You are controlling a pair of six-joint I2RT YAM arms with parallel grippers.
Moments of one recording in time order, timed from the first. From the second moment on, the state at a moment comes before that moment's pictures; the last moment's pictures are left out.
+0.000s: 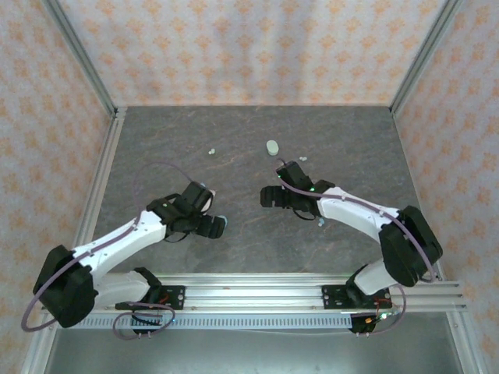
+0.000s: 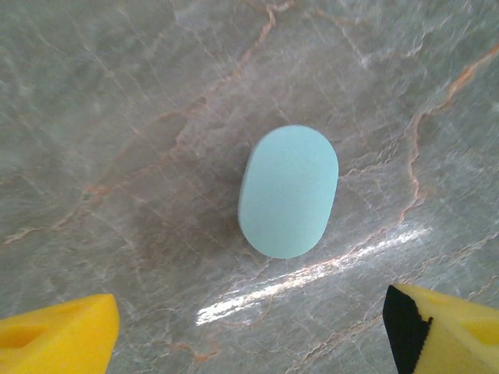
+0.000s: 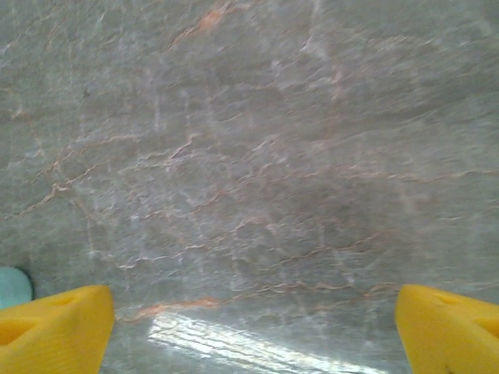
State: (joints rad) left arm -0.60 1.19 0.73 -0.70 -0.03 -0.35; right arm 0.67 1.49 0.92 -0.41 0.02 0.58
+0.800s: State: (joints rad) left arm -0.64 1.48 0.86 -0.71 -0.03 -0.23; right arm 0.67 1.58 1.00 -0.41 -0.05 0.74
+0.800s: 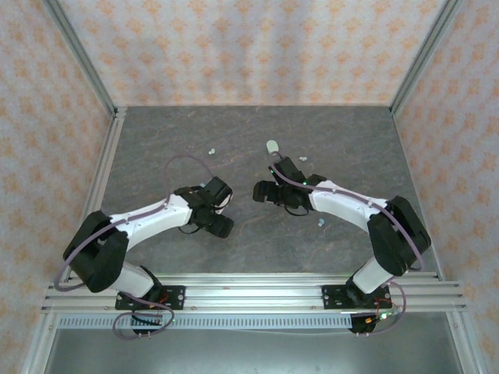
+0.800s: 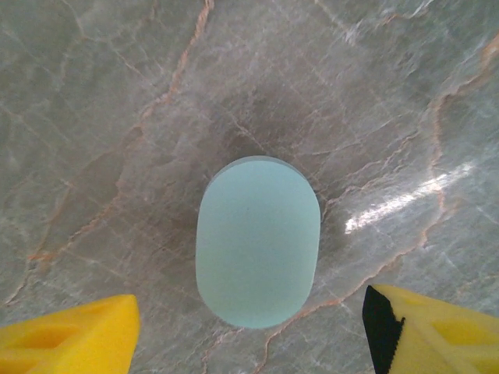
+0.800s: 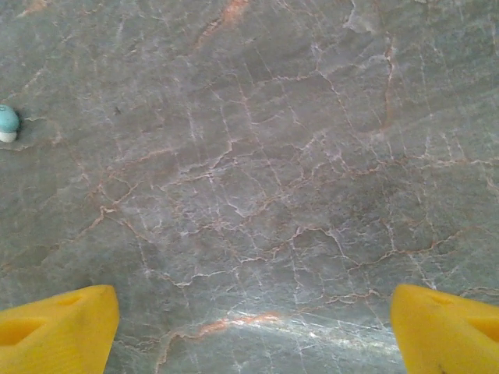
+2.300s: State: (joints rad) left arm -0.71 1.12 0.86 -0.49 0.22 0.06; right arm 0.71 1.26 0.91 -0.25 -0.53 0.96
